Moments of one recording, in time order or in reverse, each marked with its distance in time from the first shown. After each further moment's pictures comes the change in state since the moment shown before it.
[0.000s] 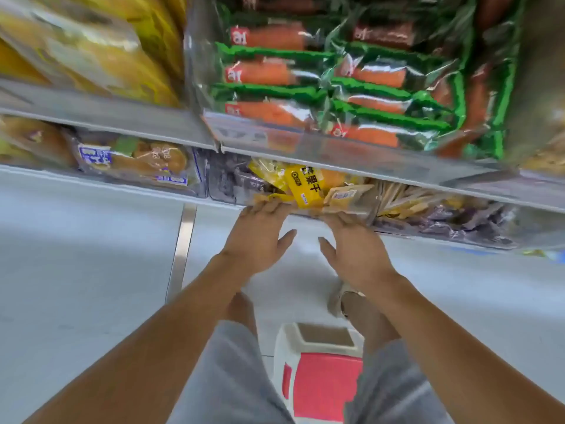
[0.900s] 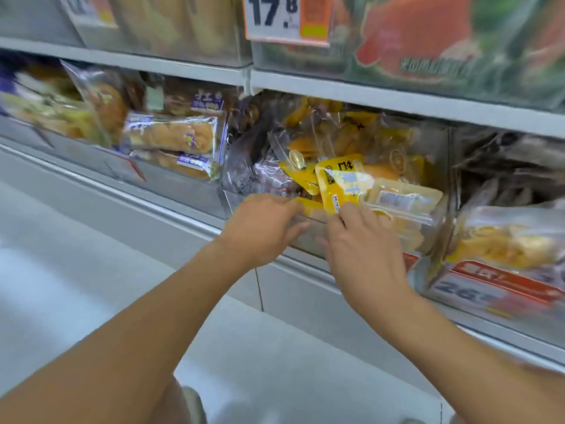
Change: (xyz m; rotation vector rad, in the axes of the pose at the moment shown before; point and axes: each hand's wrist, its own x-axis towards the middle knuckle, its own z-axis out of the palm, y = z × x) left_hand 0.040 -0.030 0.110 0.360 0.632 -0.076; right_hand 0.080 0.033 0.140 -0.404 0.921 -0.419
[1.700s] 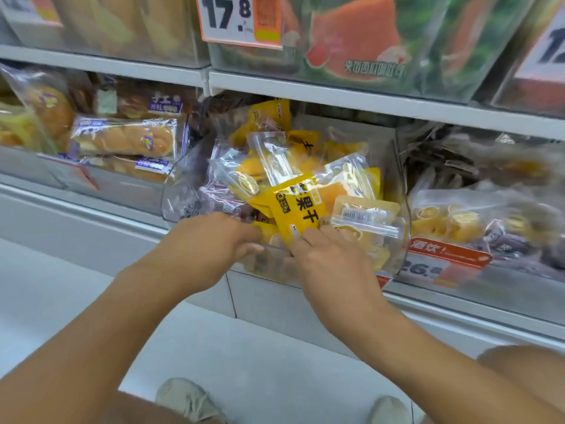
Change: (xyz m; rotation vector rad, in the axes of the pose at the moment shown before) left_hand -0.046 0.001 -0.036 0.013 -0.271 0.009; right_hand -0.036 -0.018 -0.031 0.058 -0.023 -0.048
